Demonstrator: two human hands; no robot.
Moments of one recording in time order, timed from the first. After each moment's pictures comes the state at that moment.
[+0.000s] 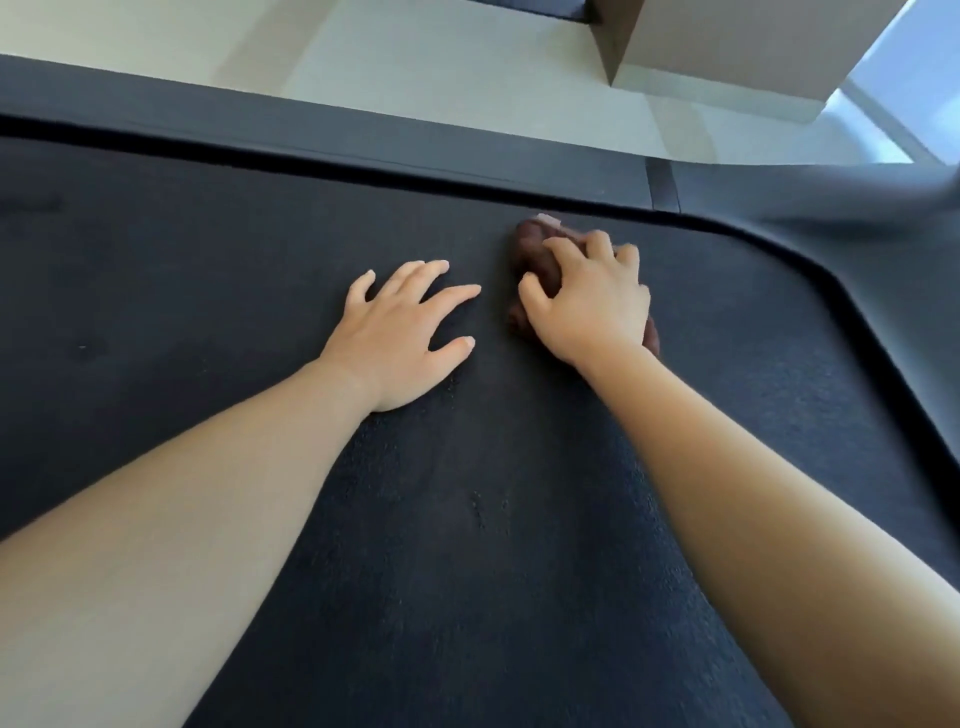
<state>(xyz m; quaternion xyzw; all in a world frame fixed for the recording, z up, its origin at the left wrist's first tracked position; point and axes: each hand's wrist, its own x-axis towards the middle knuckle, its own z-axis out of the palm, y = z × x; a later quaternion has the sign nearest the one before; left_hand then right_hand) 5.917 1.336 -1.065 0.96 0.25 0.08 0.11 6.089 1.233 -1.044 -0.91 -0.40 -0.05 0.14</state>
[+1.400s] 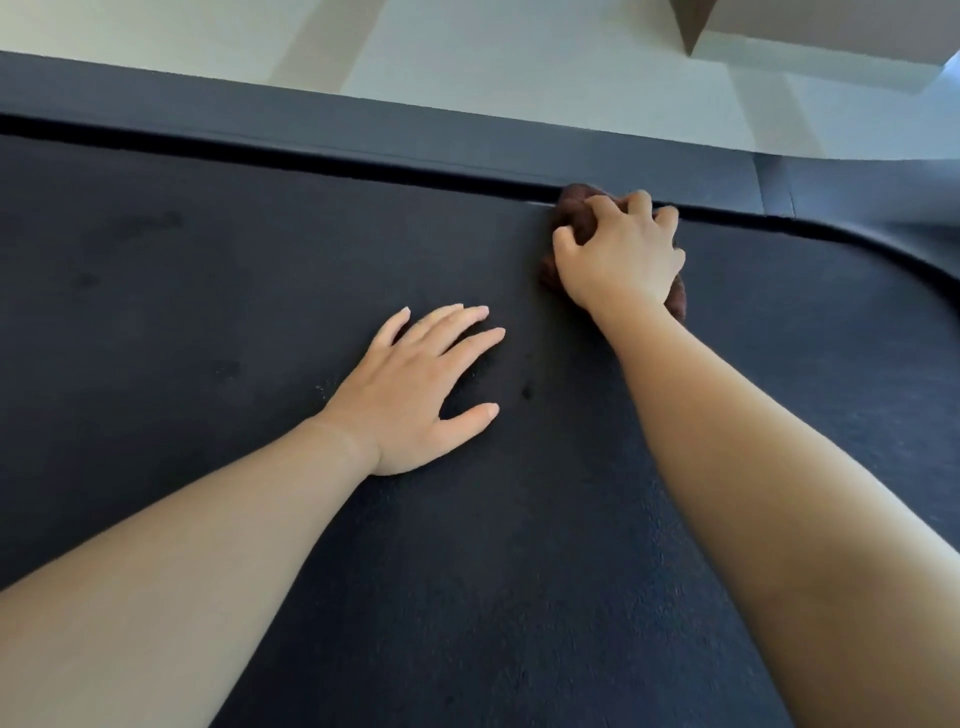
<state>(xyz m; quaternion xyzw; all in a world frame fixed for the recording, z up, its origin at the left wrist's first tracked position) 5.836 1.363 -1.054 0.97 0.19 0.04 0.14 6.070 1.329 -1.039 -0.93 -0.33 -0.05 0.17</state>
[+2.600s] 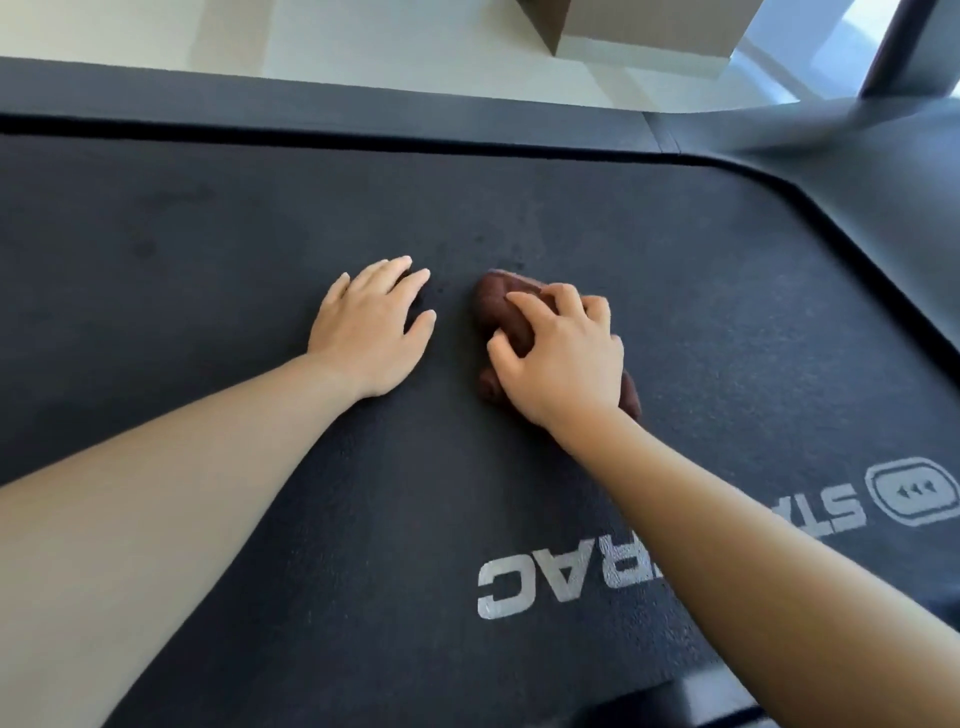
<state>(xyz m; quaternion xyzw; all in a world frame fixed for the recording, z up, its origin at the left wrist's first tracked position) 5.744 1.396 -1.061 0.96 0.22 0.09 0.14 5.832 1.224 -1.044 -0.93 -0.33 -0.07 0.16</state>
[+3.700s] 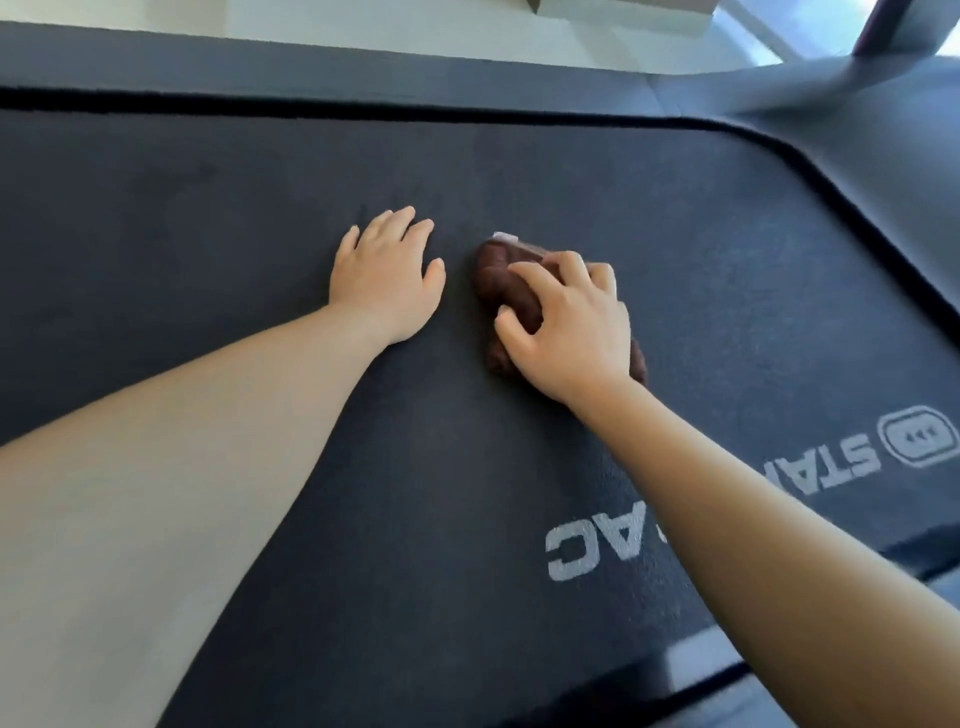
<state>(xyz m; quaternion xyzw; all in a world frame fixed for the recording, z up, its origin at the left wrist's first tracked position) 5.762 1.428 -1.059 0.96 0.23 0.08 0.15 5.816 1.247 -1.041 -0.93 -0.34 -0.09 0.14</state>
